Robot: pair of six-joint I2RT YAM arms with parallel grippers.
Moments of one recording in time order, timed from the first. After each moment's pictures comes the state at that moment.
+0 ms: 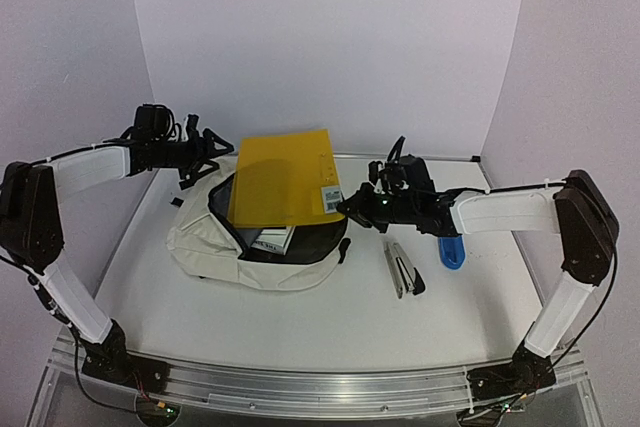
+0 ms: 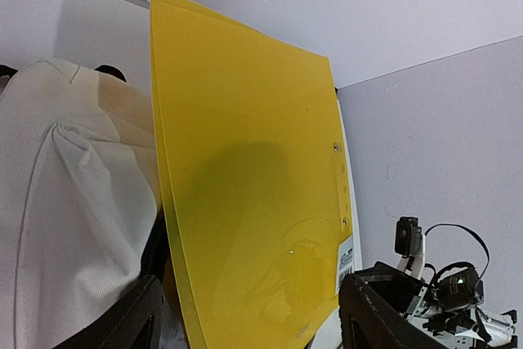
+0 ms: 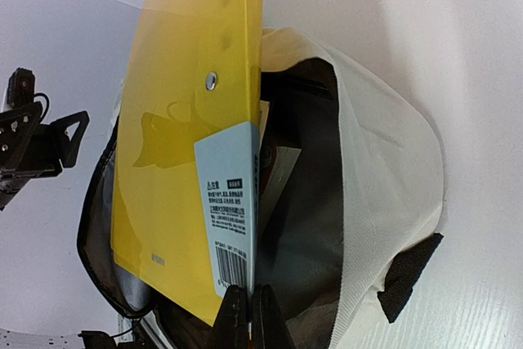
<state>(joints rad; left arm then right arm) -0.20 1.60 1.21 -0.15 0.64 -0.70 0.73 1.74 1.08 0.15 -0.17 0.94</state>
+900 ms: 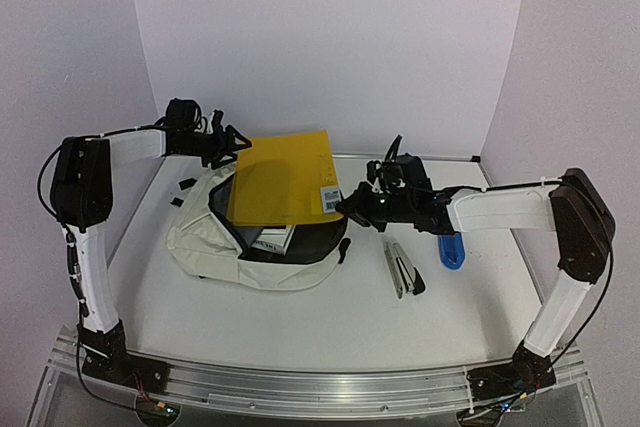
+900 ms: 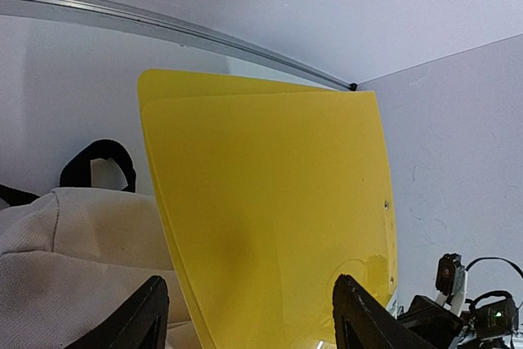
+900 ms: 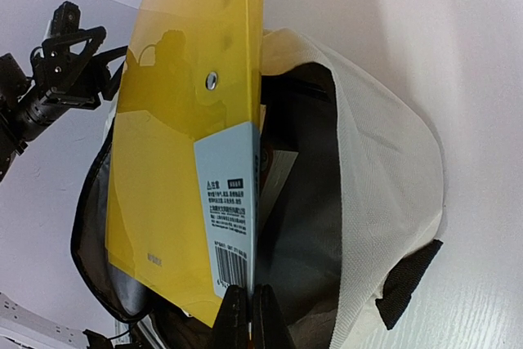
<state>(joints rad) -0.20 2.06 1.65 -0.20 0.70 -0.57 0.73 1.76 1.11 0.14 -0.16 0.93</state>
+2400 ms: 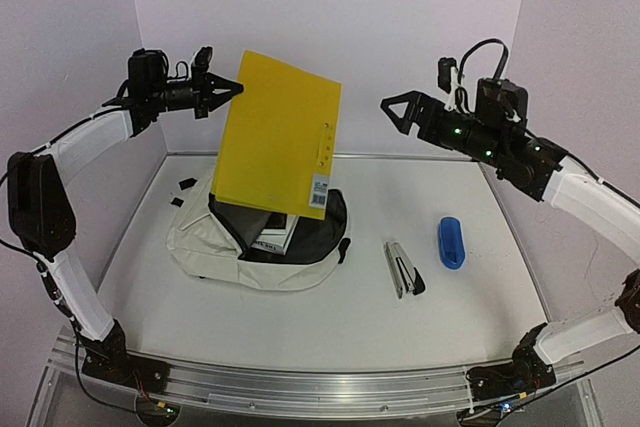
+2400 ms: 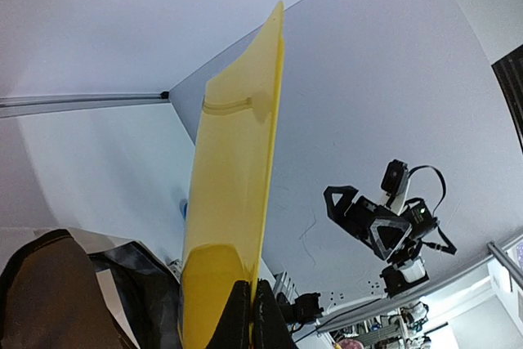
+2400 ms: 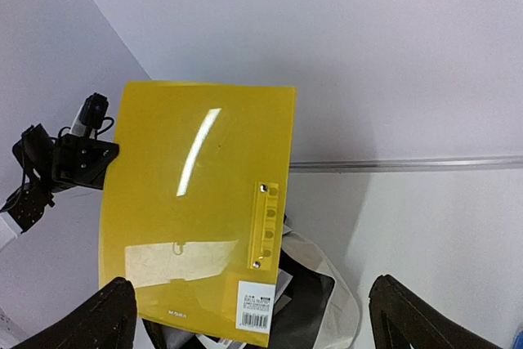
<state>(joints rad) -0.21 1.74 1.62 0.03 1.04 -0.87 0.64 1.30 1.26 -0.09 0.00 0.50</state>
